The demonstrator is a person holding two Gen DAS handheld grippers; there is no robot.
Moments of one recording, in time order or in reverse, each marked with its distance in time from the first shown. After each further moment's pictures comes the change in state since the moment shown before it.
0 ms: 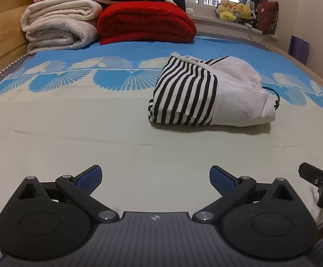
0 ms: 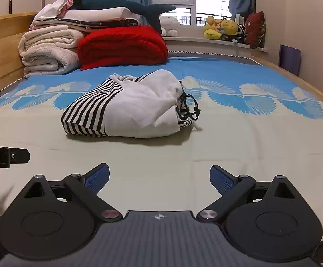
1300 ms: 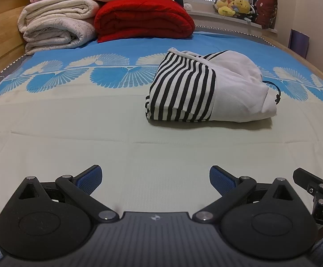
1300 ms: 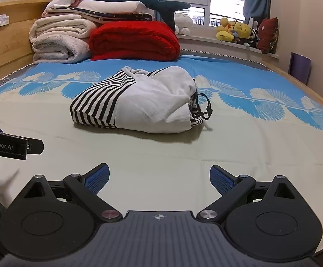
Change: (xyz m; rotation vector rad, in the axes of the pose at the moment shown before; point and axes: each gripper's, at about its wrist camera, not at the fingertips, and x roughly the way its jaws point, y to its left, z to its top) left arm 0.008 -0.009 -0.001 0.017 0.016 0.013; right arm 0.002 0.017 -0.001 -0.076 0.016 0.017
